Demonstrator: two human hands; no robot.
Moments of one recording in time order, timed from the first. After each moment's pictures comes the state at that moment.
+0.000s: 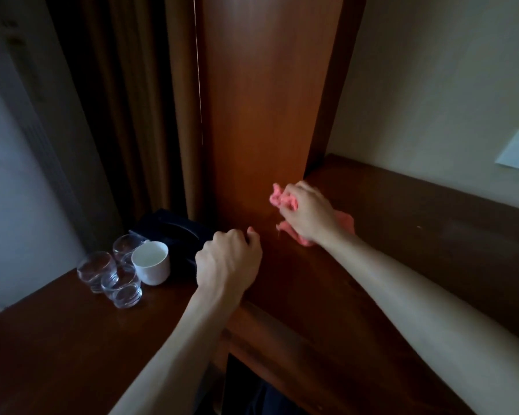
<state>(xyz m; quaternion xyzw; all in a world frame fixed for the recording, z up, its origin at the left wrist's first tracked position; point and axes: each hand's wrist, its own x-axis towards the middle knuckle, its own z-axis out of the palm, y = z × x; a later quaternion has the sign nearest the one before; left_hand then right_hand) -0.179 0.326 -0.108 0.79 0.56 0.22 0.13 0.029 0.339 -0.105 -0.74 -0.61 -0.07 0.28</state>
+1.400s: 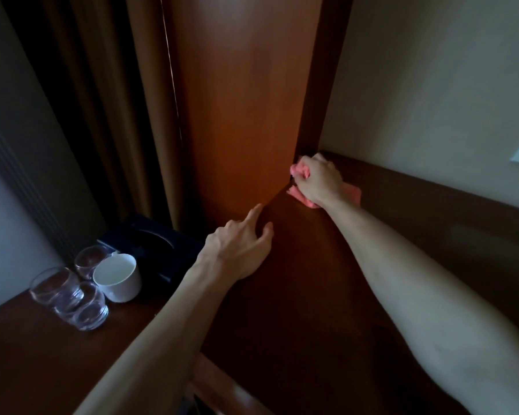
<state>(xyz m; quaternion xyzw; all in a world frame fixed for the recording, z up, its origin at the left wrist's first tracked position) -0.101 0.381 -0.107 0.86 0.45 0.11 0.21 0.154 0.421 -0.102 -0.79 -0.54 -0.10 0.27</state>
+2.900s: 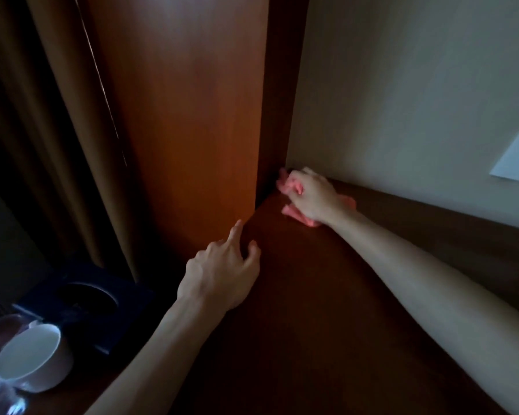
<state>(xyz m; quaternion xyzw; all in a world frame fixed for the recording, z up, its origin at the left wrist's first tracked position) -0.029 0.415 -0.104 0.86 0.44 0.14 0.21 0.239 0.432 -0.094 -0.76 -0.59 -0.06 0.27</state>
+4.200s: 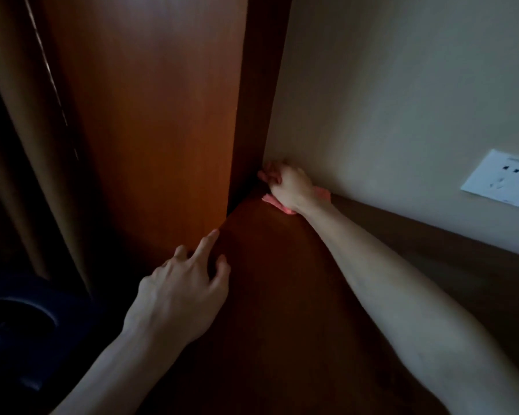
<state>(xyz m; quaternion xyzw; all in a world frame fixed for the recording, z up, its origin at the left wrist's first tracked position) -0.028 0.414 -0.103 0.87 0.43 0.11 0.19 0.280 0.471 -0.088 -0.80 -0.55 -0.05 0.25</state>
